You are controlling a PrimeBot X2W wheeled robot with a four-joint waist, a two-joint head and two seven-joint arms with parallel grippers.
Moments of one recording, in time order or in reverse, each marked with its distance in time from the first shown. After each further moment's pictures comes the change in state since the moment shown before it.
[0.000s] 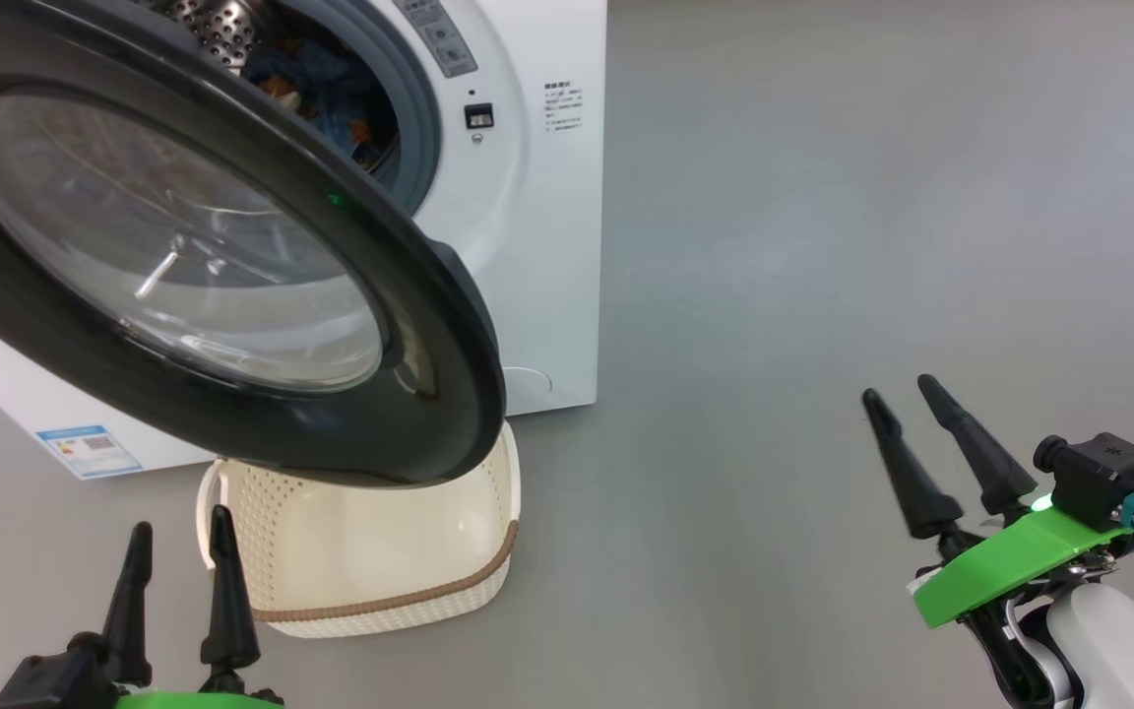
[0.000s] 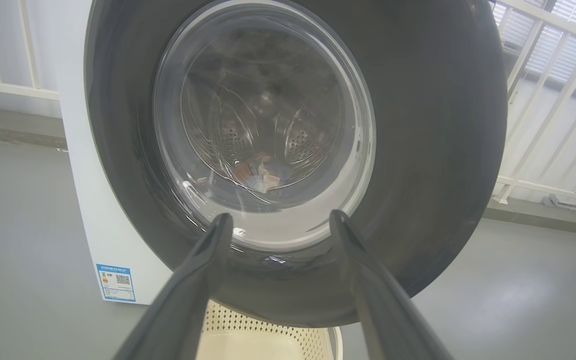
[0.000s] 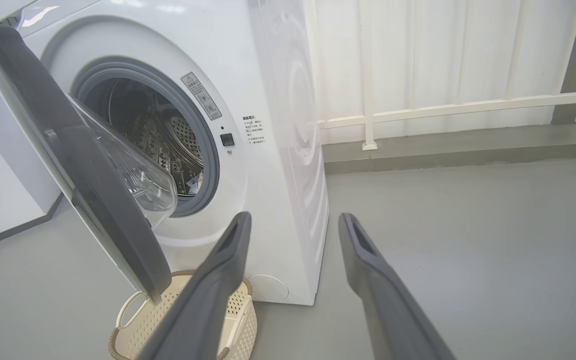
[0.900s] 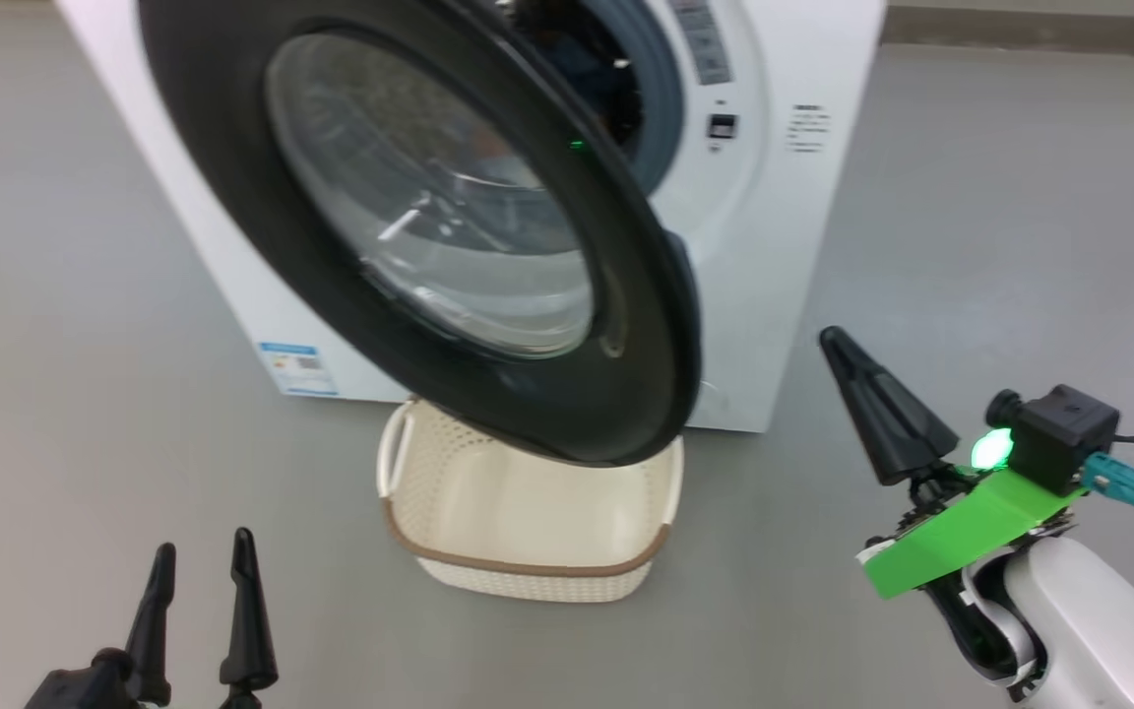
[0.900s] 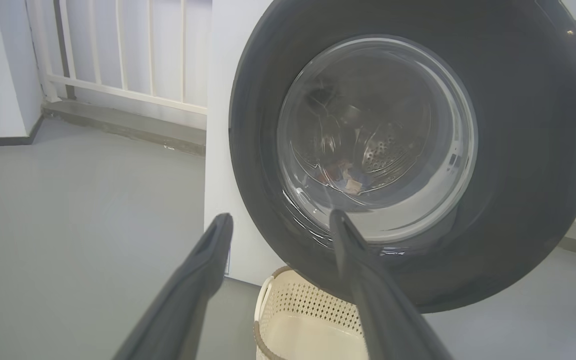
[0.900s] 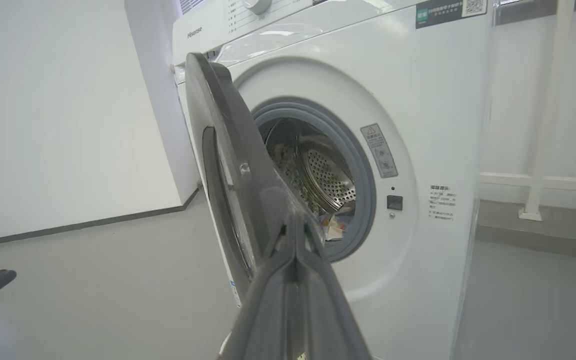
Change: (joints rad) left arm 0.025 -0.001 -0.022 0.017 0.003 -0.008 0.000; right arm -0.094 -0.008 0.093 -0.108 -0.008 0.000 0.000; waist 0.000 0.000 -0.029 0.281
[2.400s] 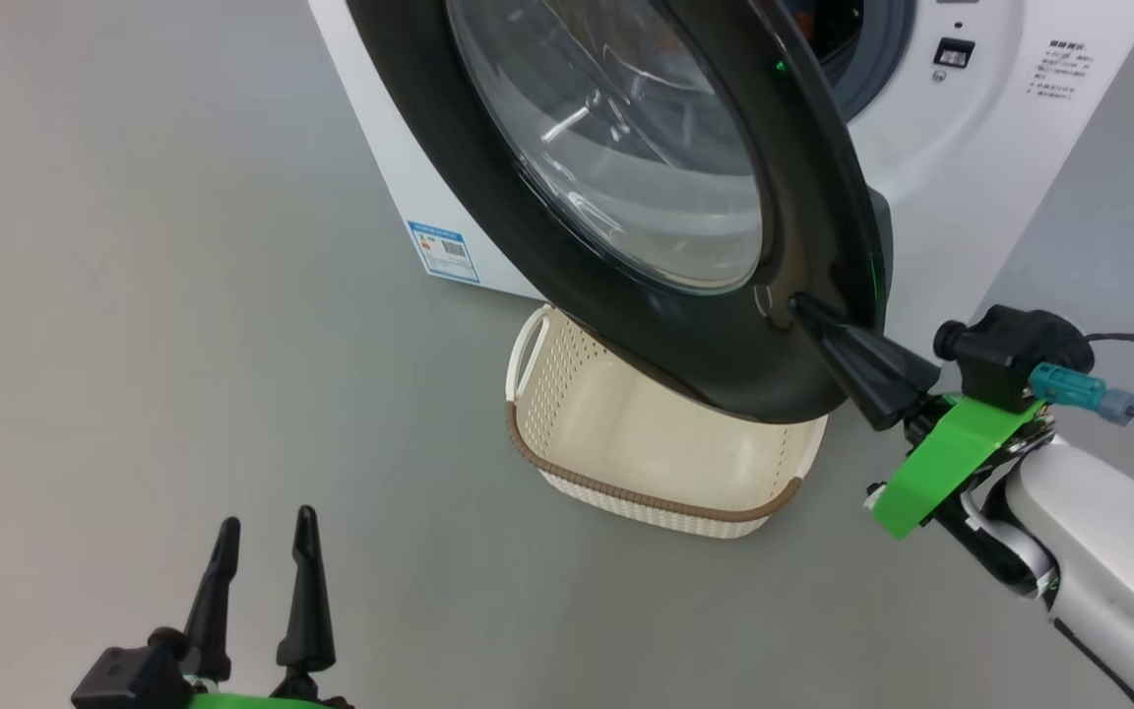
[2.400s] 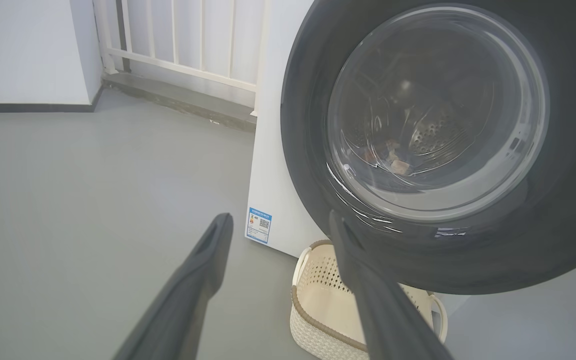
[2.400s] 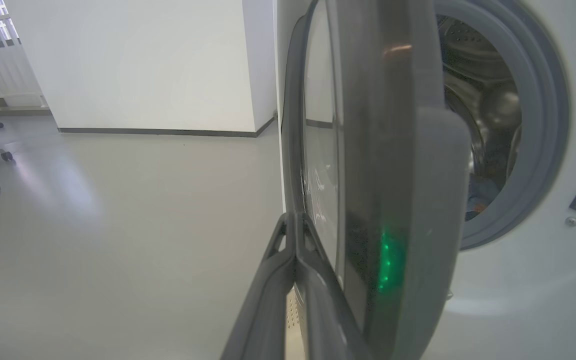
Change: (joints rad) left arm -0.006 0.000 -0.117 -0.037 -0.062 0.036 0.000; right arm -0.300 -0.149 0.353 0.153 0.076 0.000 0.000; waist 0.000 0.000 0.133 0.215
